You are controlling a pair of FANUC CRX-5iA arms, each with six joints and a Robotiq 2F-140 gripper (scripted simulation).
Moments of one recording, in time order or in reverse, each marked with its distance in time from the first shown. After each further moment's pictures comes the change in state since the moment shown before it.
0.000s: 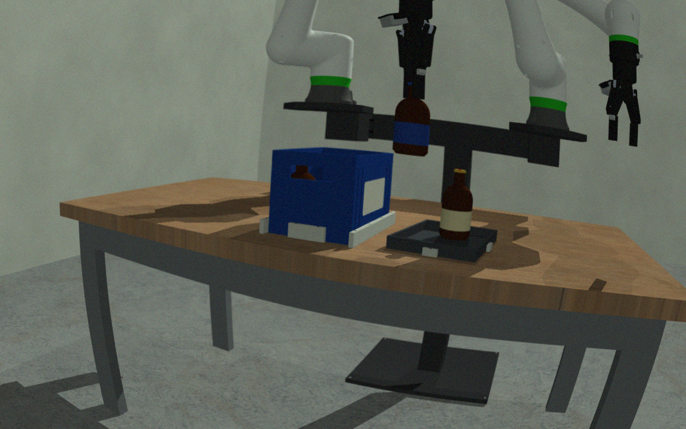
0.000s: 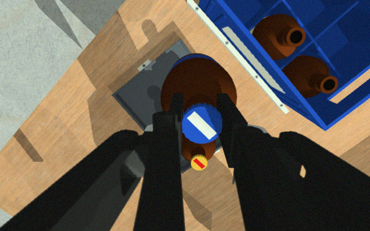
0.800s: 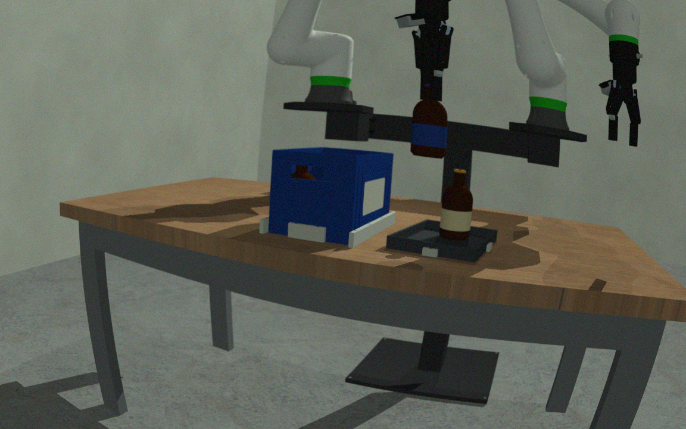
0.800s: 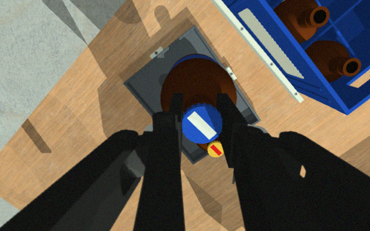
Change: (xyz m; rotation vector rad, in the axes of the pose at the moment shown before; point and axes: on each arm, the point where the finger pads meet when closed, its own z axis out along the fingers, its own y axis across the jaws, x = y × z) left arm 0.000 0.000 0.000 0.000 0.000 0.000; right arm -0.026 -0.027 0.000 0.000 0.000 0.000
